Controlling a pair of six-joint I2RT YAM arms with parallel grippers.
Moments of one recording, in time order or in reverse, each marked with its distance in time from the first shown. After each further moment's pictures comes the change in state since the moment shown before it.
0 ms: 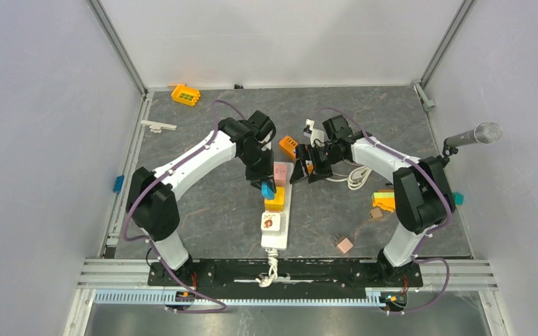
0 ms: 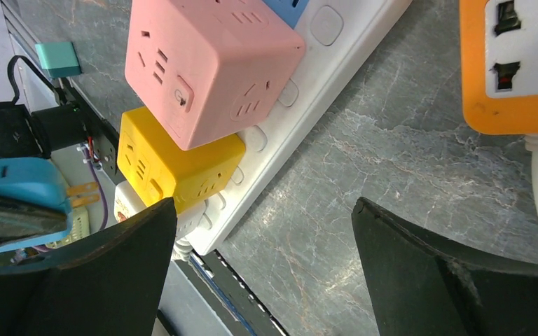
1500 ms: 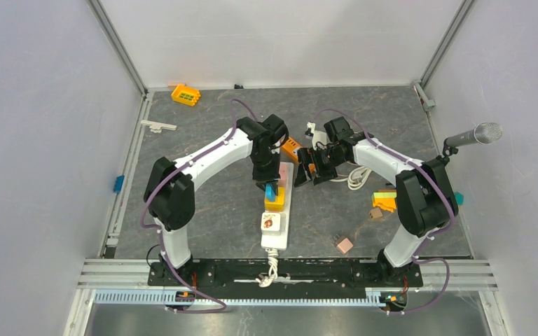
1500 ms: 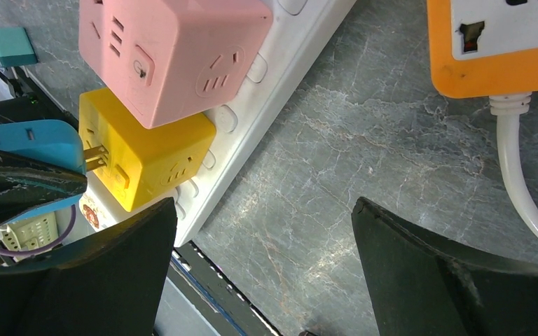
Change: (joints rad) left arm -0.042 0.145 0.080 -0.039 -0.110 0.044; right arm 0.000 -0.029 -0.010 -0.059 0.077 -0.066
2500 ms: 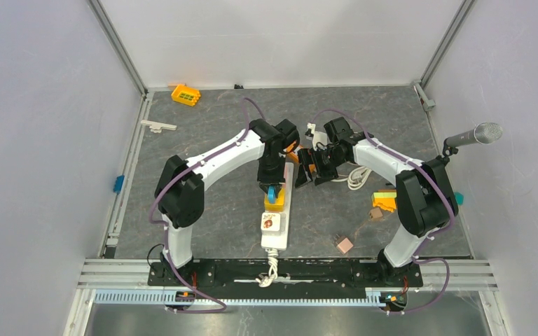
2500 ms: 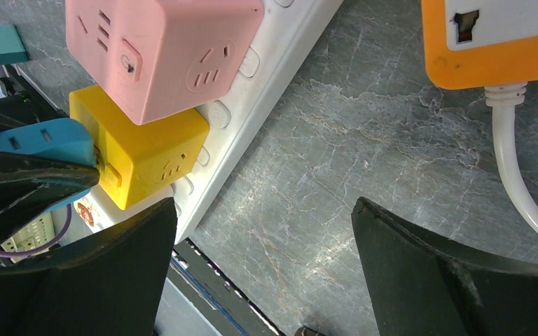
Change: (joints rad) left arm -0.070 0.079 0.099 -0.093 -0.128 -0.013; right arm 0.000 0.000 0.001 -0.017 0.014 -0.006
